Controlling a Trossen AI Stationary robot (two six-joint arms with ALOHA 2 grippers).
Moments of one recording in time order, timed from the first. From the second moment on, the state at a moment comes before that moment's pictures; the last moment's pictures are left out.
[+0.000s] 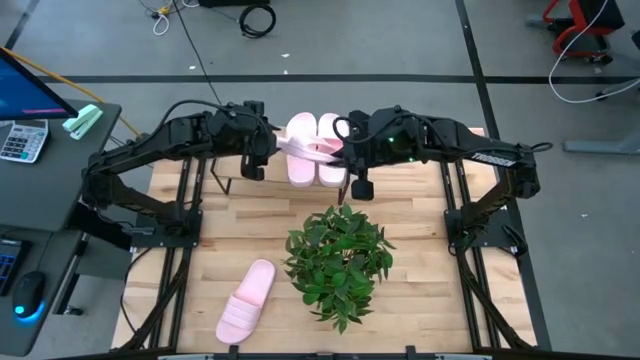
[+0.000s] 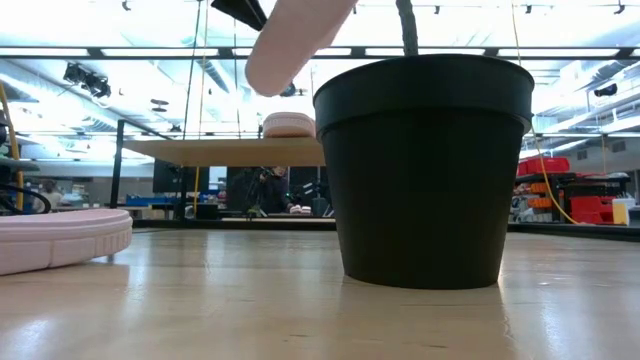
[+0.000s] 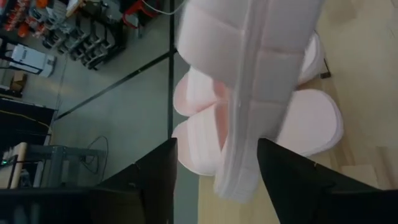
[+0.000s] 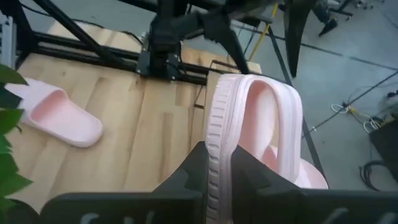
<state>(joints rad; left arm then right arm) 0.25 1.31 1.55 -0.88 -0.32 0.67 -0.07 1.58 1.89 -0.83 0.06 -0.23</state>
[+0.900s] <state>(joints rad) 0.23 1.31 1.76 -0.89 -0.29 0.70 -0.11 1.58 1.89 -0.82 0.06 -0.23</state>
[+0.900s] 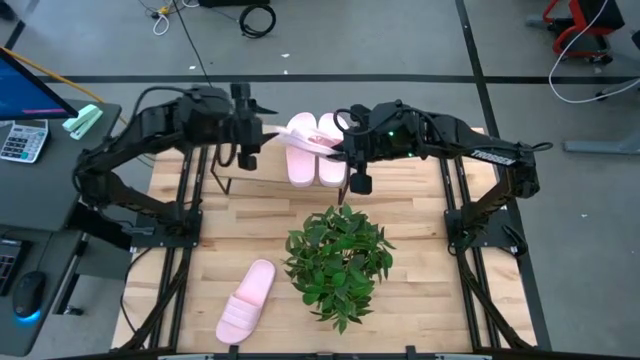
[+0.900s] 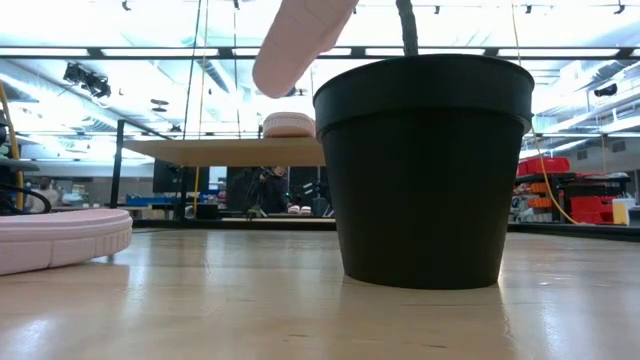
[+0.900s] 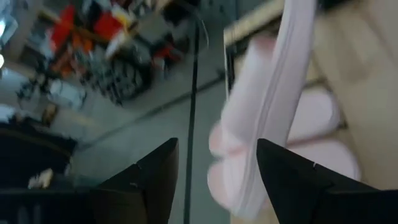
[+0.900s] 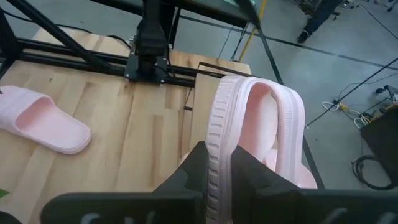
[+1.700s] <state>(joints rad) 0.00 1.47 1.81 -0.78 -0.40 0.83 -0.10 1.58 1.89 -0.77 0.04 -0.18</state>
